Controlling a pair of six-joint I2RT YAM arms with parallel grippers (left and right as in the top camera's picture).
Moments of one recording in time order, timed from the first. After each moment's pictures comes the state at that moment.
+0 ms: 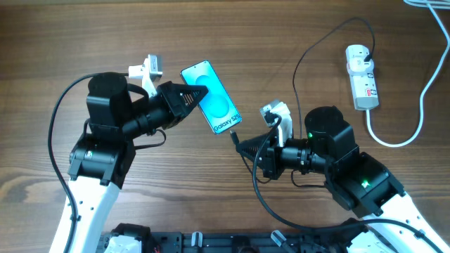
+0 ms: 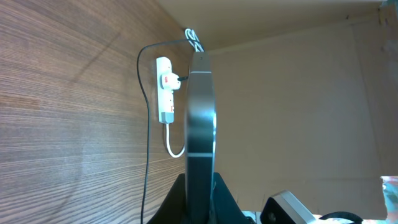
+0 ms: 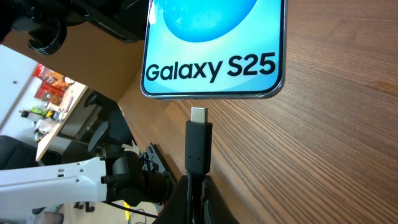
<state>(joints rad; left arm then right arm) -0.17 1.06 0.95 -0.31 0.77 -0.99 0.61 0.96 0.87 -0.46 -0.61 0.43</state>
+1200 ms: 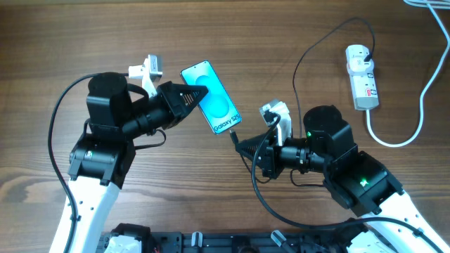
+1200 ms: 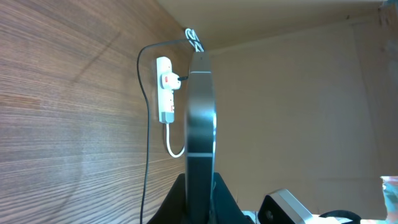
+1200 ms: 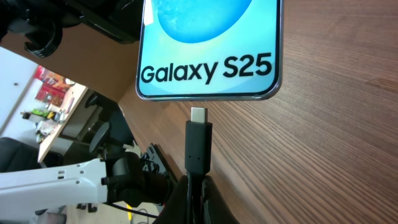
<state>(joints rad) -0.17 1.06 0.95 -0.31 0.77 -0.99 0.61 0.97 0.87 -0.46 -0.61 0.44</state>
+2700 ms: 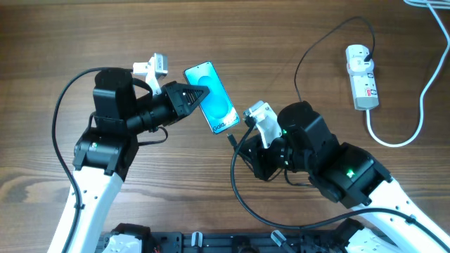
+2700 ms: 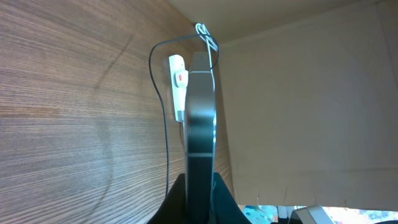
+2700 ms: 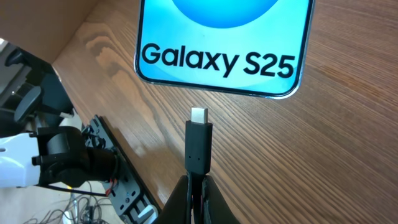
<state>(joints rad) -0.17 1.11 0.95 -0.32 0.77 -0.86 0.72 1.10 1.03 -0.69 -0.38 0.26</state>
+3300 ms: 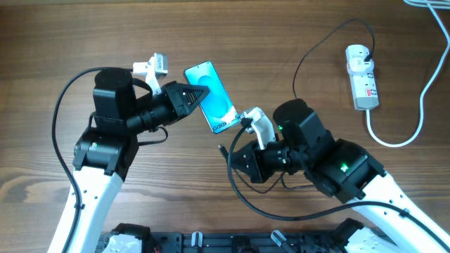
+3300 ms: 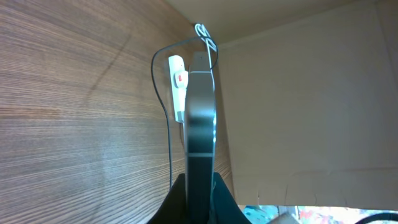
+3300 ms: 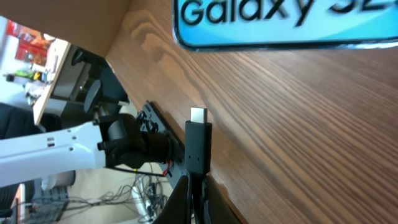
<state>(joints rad) -0.17 1.11 0.95 -0.31 0.77 -0.85 0.71 1.13 1.03 -0.70 -0.58 0.41</state>
